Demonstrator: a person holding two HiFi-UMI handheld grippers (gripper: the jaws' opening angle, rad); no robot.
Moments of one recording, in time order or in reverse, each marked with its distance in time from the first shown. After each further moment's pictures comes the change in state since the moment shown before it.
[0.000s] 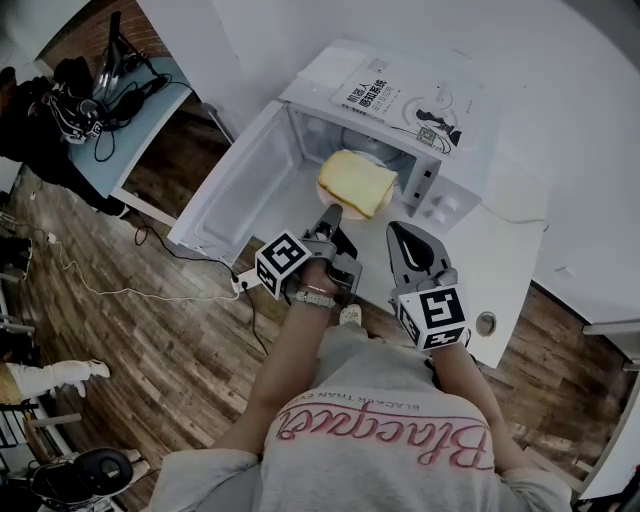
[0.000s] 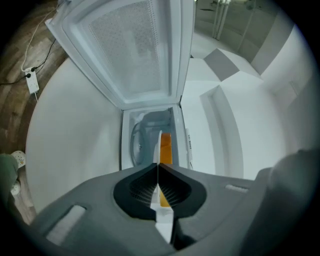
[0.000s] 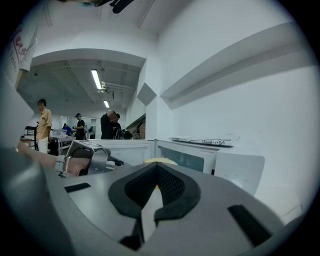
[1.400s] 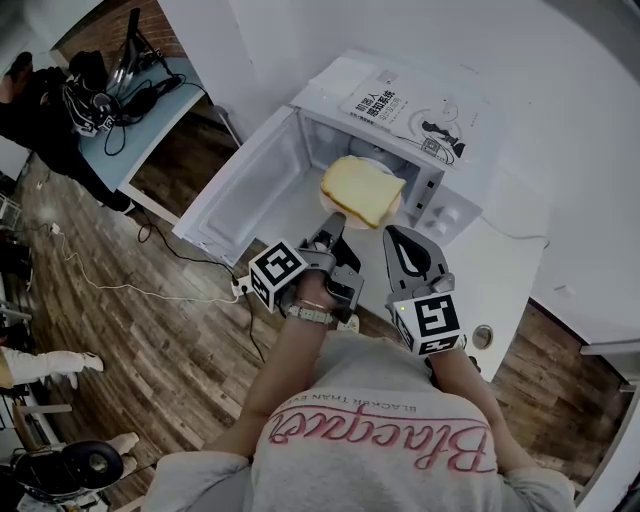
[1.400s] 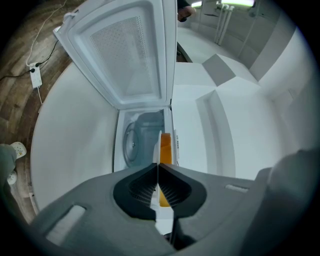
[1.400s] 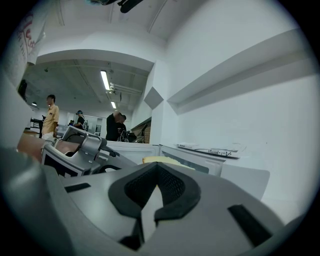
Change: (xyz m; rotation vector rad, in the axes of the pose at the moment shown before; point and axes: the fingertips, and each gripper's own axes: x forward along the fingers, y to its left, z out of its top) left arm -0.023 -0.034 -0.010 -0.042 -0.018 -0.031; right arm 0.000 0.008 0.013 -0.077 -0.054 0.040
